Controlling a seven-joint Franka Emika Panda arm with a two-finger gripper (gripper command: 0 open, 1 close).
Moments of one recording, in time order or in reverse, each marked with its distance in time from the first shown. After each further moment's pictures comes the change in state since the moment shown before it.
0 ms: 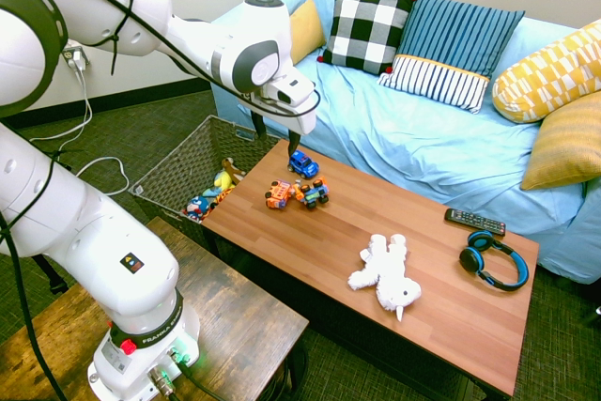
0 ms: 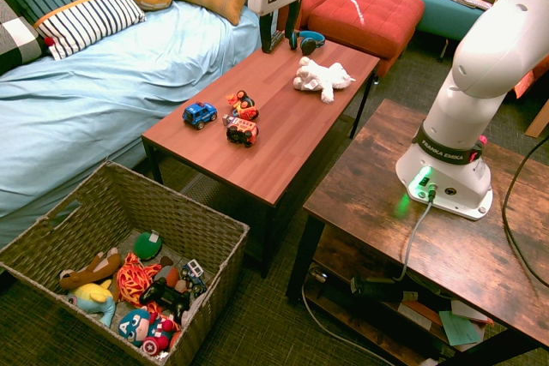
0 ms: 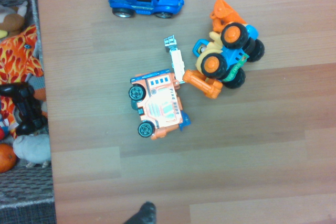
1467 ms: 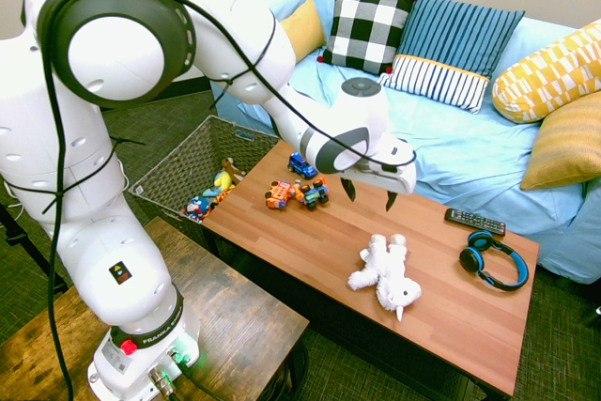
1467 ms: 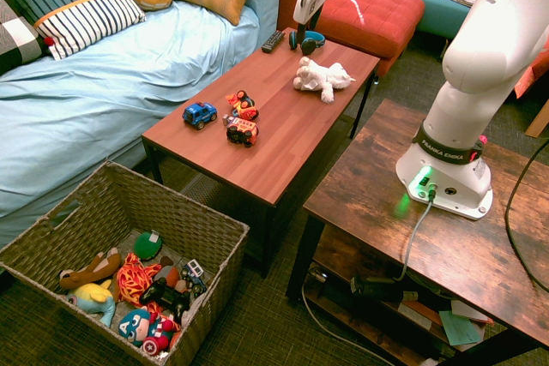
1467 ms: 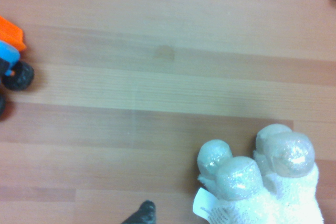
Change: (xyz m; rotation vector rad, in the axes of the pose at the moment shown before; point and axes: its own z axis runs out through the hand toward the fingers) arm 0.181 0.143 0.107 -0.003 0.161 -0.162
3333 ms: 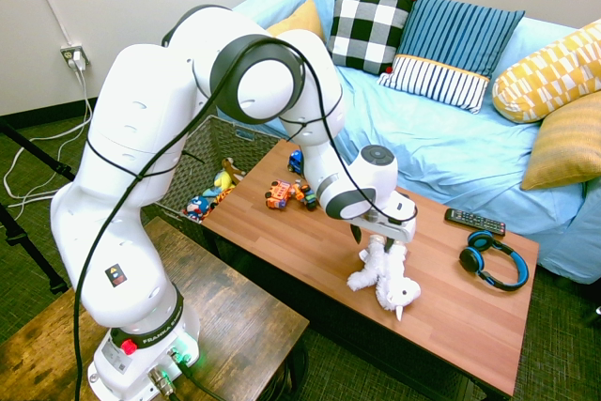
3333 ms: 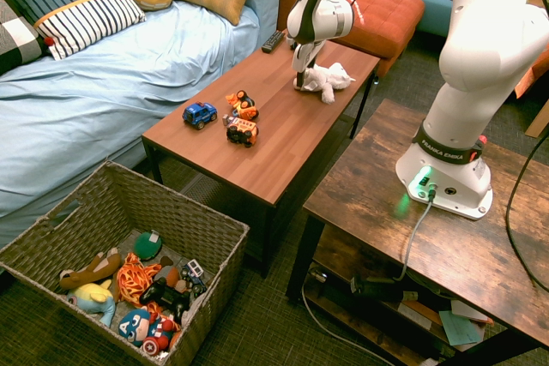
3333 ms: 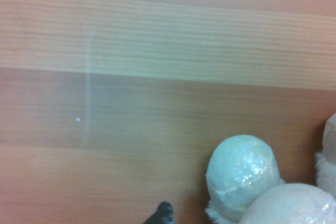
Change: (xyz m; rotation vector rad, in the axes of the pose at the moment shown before) arm 0.007 0.011 0.151 -0.029 -0.069 0.004
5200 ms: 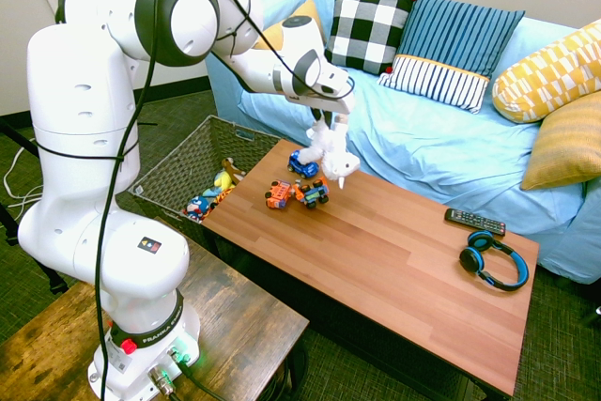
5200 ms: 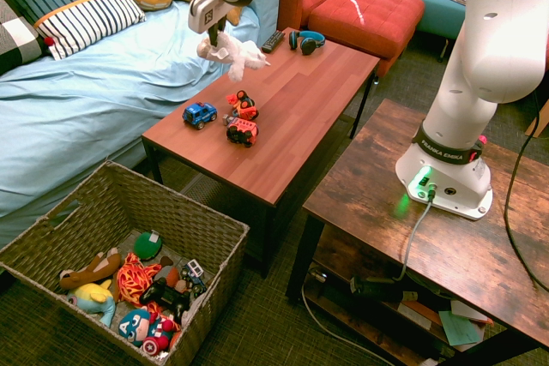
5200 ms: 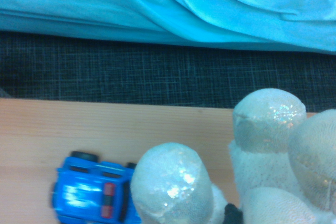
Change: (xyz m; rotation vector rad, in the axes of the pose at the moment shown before) arm -0.068 -0.330 -0.184 0.086 0.152 0.047
